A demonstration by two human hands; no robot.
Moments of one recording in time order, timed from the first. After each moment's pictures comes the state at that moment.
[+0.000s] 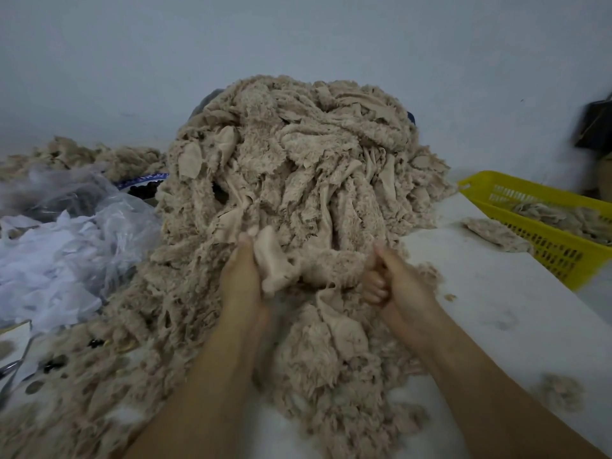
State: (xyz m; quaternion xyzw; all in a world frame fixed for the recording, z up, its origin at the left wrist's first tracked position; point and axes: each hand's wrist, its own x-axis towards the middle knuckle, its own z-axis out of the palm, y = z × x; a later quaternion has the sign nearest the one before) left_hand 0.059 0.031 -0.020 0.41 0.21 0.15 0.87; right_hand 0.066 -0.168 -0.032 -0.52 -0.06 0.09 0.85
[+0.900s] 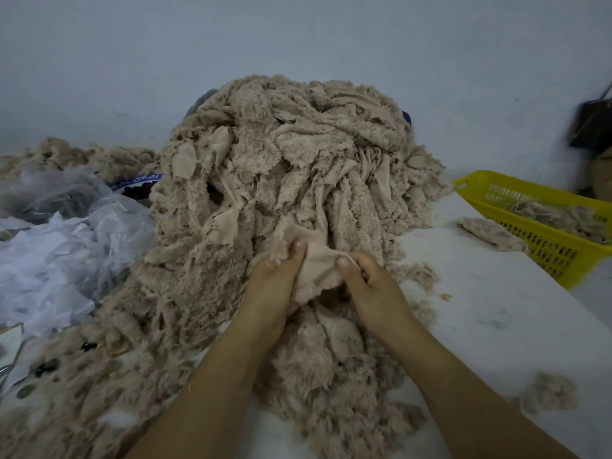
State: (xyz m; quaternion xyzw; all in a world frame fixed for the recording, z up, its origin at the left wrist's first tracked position) left_hand 0.042 0.001 -0.020 0.62 0.03 0.07 0.78; right_hand 0.058 -0.151 -0.039 -0.80 -0.14 -0.07 0.57
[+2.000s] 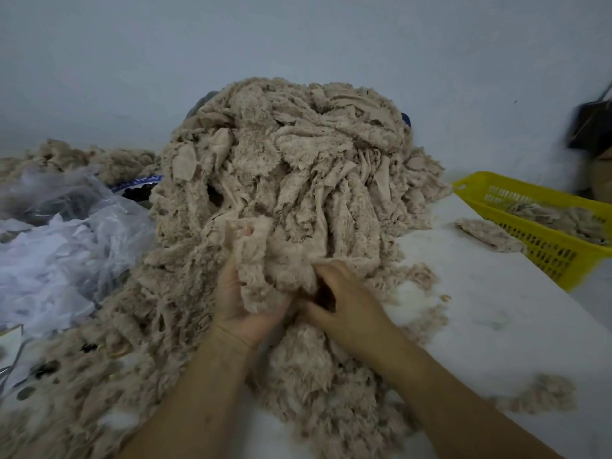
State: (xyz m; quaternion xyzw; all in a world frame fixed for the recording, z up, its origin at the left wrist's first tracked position) left_hand 0.032 0.026 -0.009 0.19 -0.06 -0.09 0.98; right_hand 0.051 -0.135 -0.046 -0.88 -0.29 -0.09 0.38
